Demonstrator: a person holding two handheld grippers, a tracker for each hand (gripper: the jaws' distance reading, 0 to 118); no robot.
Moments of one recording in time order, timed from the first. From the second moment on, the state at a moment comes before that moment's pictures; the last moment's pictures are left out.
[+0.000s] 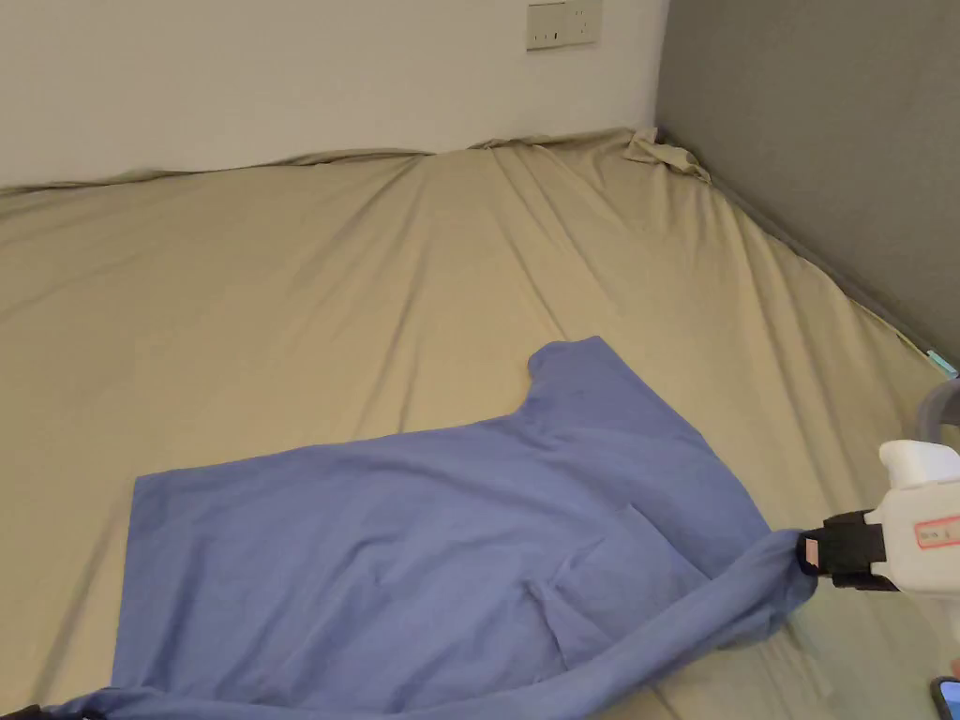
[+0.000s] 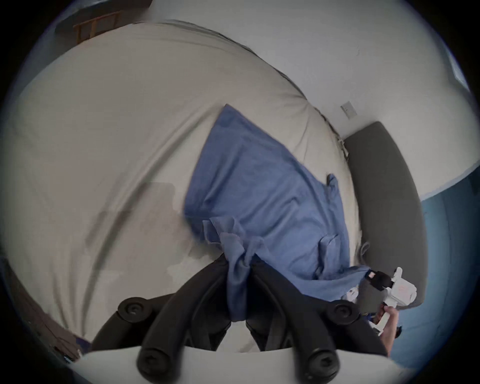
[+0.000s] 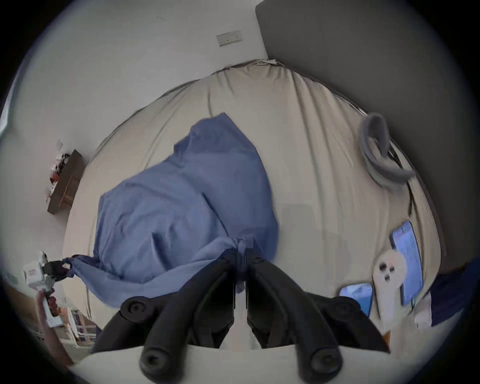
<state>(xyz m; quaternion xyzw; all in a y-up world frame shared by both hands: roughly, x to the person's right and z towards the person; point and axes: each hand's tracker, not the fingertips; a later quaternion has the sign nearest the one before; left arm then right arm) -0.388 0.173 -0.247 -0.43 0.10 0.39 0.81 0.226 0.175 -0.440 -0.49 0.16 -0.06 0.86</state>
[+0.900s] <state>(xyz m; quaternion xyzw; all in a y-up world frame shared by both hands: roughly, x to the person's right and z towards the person) -0.452 0.113 -0.366 -0.39 0.11 0.46 0.79 0.159 0.097 -0.609 -0.52 0.11 -0.04 0.85</state>
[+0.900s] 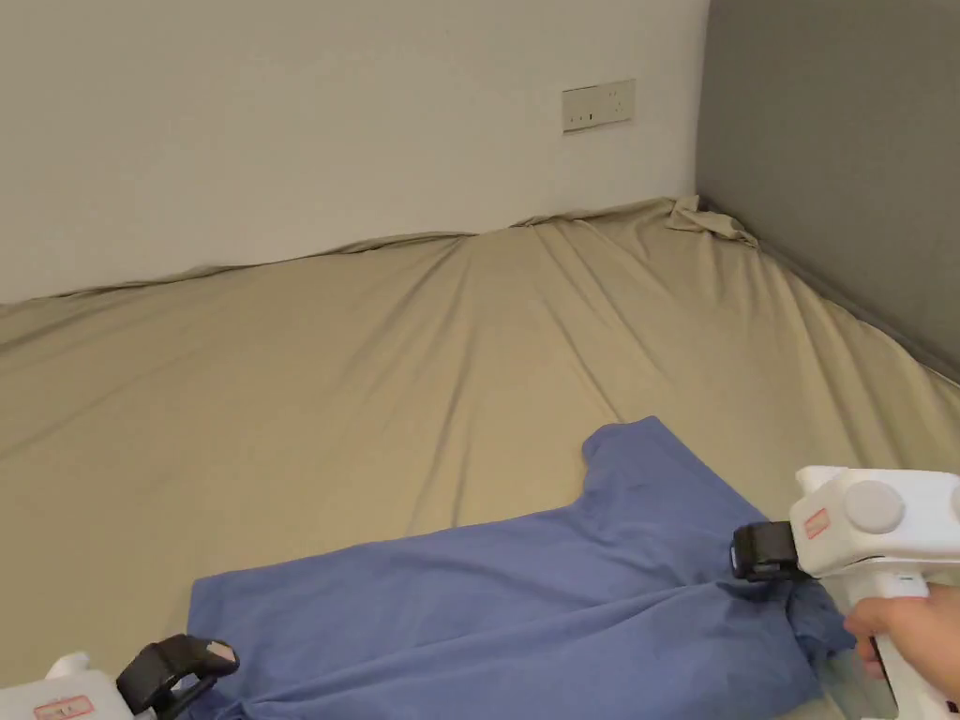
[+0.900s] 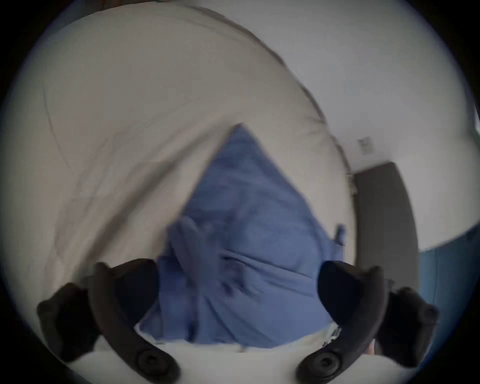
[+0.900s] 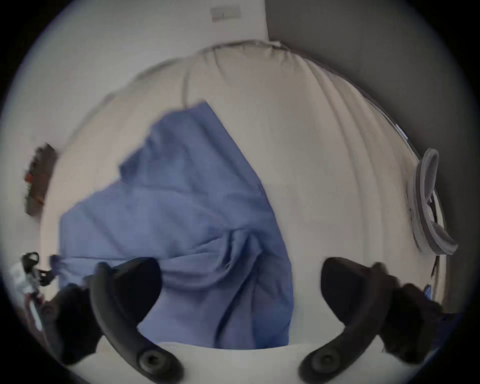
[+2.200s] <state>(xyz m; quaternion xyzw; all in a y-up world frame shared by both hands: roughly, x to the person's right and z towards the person) -0.372 0.103 -0.310 -0.46 0.11 0.26 0.84 0.184 0.096 -0.537 -0.46 0.21 -0.08 0.86</state>
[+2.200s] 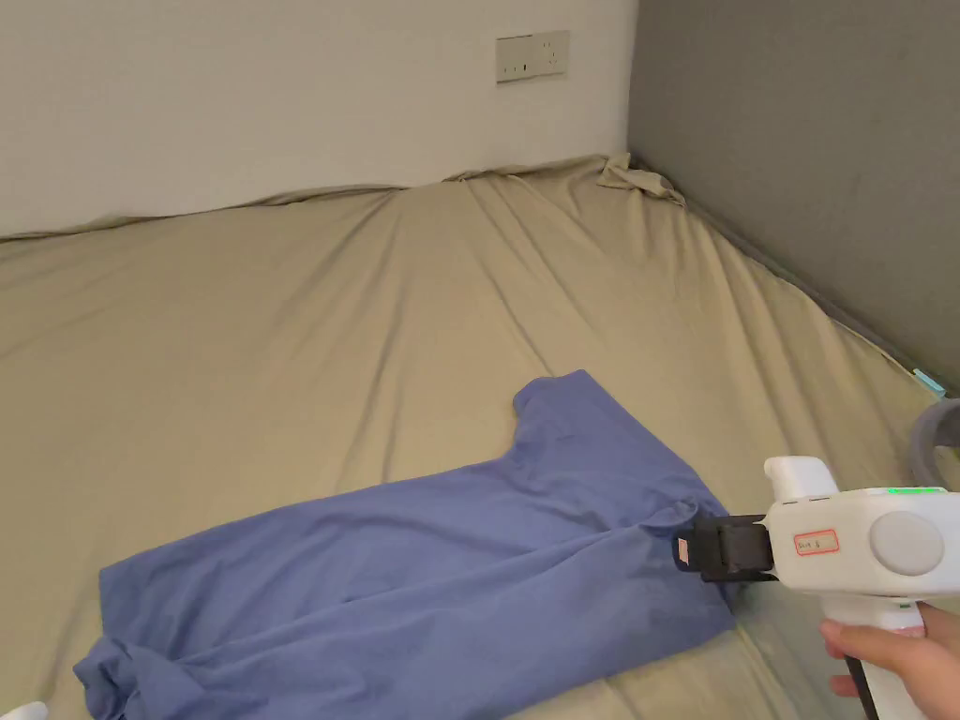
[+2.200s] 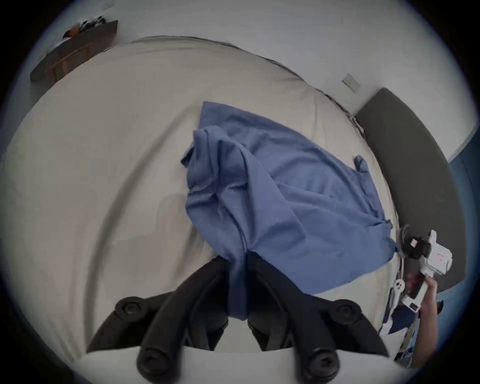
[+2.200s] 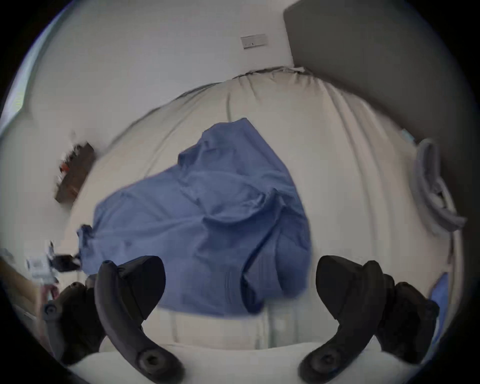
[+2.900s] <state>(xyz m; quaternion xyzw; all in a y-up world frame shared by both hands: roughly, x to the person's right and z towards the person) -0.421 0.139 -0.269 -0.47 0.08 0.30 0.83 0.190 0.135 -0.481 -0.54 0.19 -0.04 0.82</state>
